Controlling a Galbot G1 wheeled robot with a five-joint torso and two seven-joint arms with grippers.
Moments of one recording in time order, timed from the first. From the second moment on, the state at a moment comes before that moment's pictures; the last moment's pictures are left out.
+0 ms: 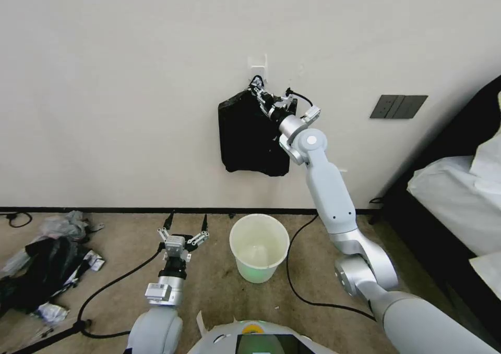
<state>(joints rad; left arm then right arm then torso) 1.75 -1.42 -0.50 -2.26 0.02 -0.19 -0.08 -0.26 1.40 0.21 1.48 1.52 -0.34 0.11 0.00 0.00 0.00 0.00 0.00</state>
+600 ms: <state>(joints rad) 1.75 -1.42 -0.50 -2.26 0.02 -0.19 -0.08 -0.31 1.38 0.20 1.55 1.49 -0.33 0.09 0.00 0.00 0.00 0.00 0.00</state>
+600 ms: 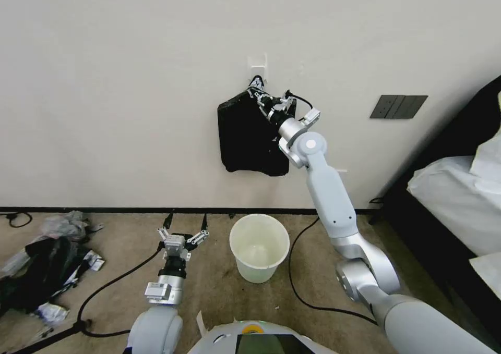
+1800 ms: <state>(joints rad) 1.74 -1.41 -0.48 -2.27 0.02 -0.19 -0.08 -0.80 1.24 0.14 1.97 1.25 -0.29 0.09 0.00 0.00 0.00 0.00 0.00</state>
